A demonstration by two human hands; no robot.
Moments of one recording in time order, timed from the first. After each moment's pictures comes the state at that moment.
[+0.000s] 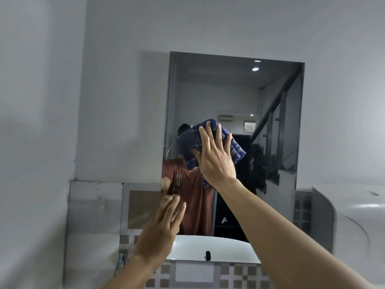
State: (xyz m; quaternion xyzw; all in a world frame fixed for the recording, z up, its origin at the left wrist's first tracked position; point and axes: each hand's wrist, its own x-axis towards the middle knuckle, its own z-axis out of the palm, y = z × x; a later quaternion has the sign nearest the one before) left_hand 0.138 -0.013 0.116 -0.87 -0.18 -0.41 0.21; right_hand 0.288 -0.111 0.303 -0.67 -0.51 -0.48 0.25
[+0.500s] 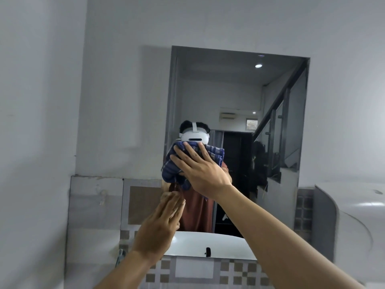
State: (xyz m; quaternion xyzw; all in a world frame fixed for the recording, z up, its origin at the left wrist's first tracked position) left_hand 0.136 -0.004 0.115 -0.87 -0.15 -0.41 0.23; right_hand 0.289 -0.100 0.273 -0.55 -0.66 -0.52 0.03
